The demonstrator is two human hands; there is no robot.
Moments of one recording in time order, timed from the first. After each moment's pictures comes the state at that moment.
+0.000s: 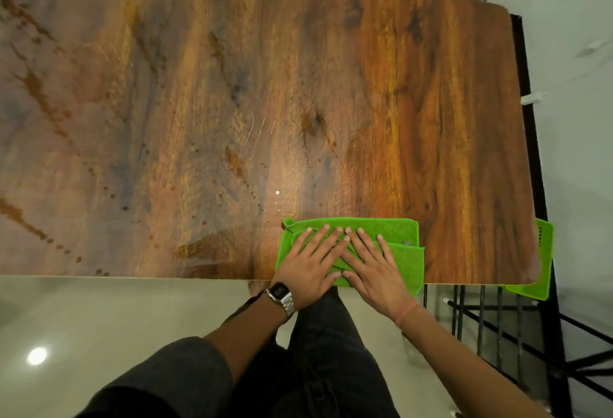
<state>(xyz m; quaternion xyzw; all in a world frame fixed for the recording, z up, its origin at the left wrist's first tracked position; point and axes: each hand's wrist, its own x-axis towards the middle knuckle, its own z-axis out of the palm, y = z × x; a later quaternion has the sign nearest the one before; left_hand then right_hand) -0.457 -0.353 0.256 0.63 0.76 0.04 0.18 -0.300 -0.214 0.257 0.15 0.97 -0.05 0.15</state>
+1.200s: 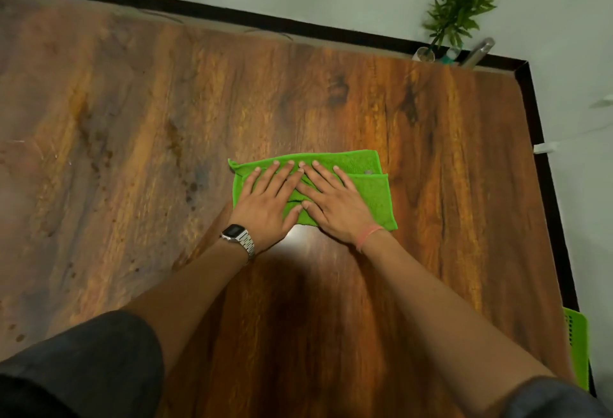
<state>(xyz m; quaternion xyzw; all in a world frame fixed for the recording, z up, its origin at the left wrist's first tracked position) -0.692 -0.149 0.238 0.52 0.85 0.07 0.05 -0.577 0.008 0.245 0.08 0.99 -0.05 0.06</state>
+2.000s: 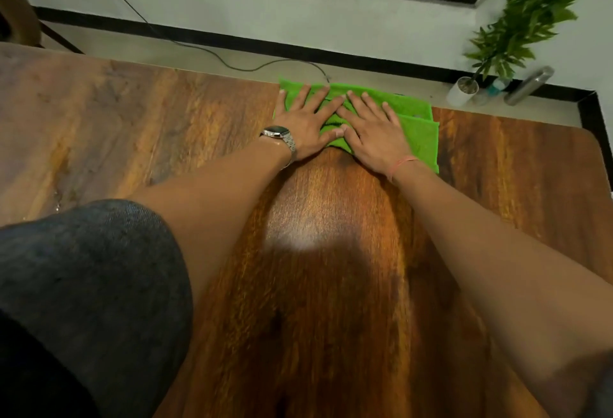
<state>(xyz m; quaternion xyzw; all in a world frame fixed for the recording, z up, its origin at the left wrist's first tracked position) -0.867 0.068 0.252 0.50 0.86 0.02 0.11 -0.742 0.207 0.237 0.16 0.98 -0.07 0.04</state>
